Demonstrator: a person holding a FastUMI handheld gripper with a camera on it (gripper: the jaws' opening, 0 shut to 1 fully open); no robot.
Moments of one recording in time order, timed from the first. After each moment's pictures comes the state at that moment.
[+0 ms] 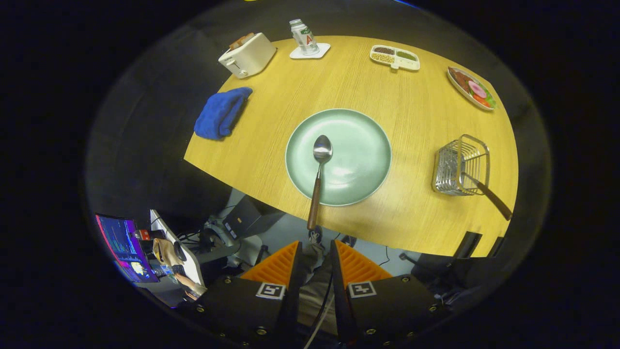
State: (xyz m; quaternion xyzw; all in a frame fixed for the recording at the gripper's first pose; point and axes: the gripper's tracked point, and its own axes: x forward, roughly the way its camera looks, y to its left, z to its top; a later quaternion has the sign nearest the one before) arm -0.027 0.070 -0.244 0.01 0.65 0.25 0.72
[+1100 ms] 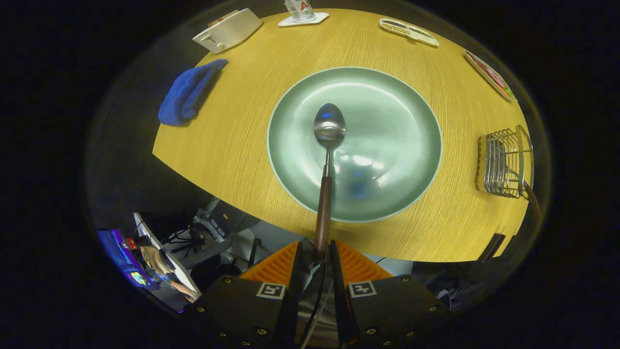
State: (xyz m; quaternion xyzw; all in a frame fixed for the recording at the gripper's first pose) arm -0.021 0.110 -0.336 -0.03 0.69 0.21 0.69
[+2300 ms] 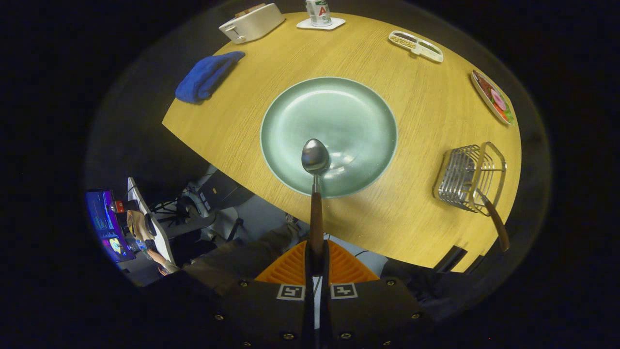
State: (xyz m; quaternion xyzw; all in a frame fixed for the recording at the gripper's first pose) arm -0.014 0.021 -0.279 -0.10 0.68 0.25 0.68
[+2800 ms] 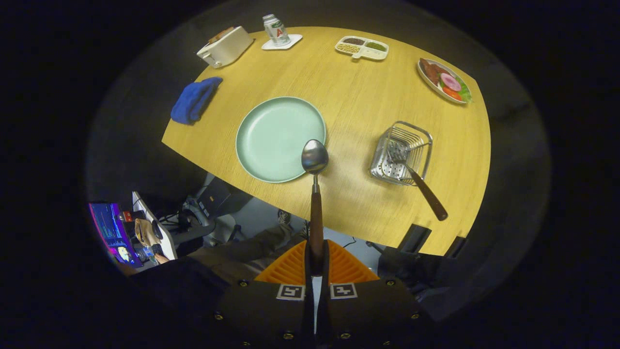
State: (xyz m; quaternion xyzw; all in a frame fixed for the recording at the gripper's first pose) arm -0.004 -0.076 -0.218 -0.05 0.68 0.21 0.70
